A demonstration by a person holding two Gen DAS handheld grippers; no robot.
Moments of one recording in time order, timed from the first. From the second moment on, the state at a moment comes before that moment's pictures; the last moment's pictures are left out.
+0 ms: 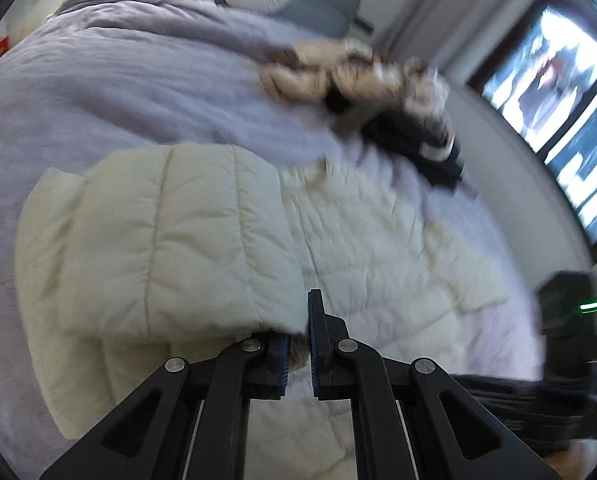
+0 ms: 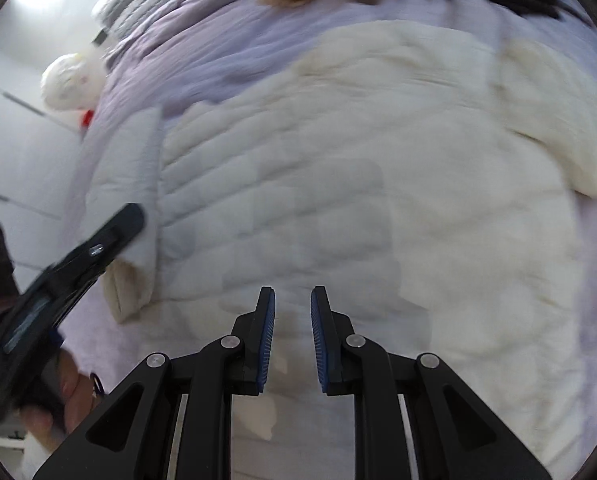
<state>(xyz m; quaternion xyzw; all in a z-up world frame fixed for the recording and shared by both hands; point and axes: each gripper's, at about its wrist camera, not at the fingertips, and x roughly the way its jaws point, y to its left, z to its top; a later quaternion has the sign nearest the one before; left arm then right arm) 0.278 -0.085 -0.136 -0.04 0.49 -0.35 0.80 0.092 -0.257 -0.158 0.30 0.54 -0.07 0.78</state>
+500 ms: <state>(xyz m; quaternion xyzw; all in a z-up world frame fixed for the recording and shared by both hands) 0.245 -0.145 -0.179 0.09 0.50 -0.32 0.80 0.043 -0.324 -0.175 0.33 0.55 -0.10 0.76</state>
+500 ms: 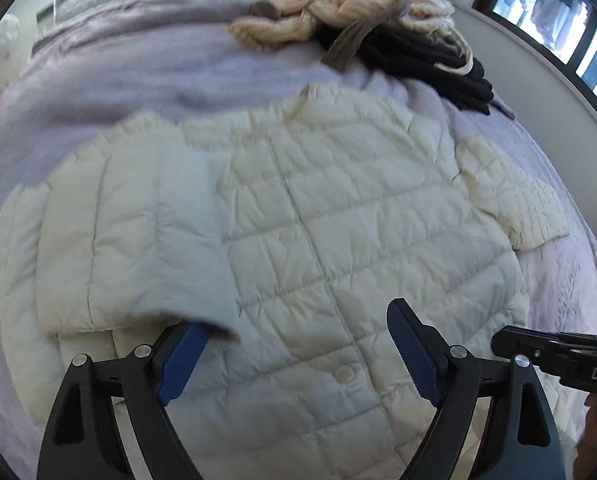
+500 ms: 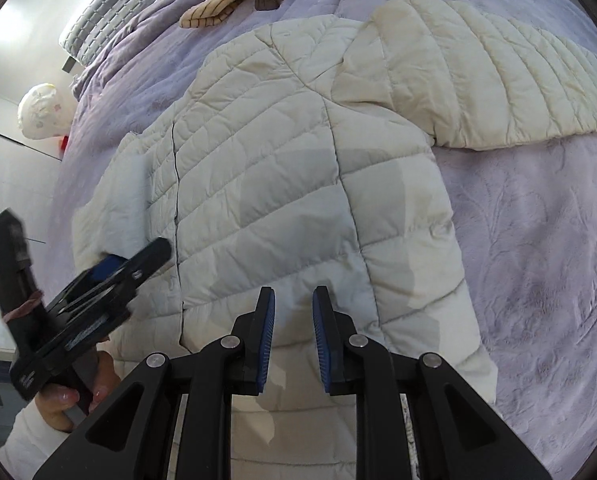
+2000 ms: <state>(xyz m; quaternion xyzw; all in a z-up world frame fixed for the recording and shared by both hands) 0.318 0.040 -0.206 0.07 0.53 -0.04 0.85 0.158 -0.168 -0.141 -0.10 0.47 -0.05 0.88</state>
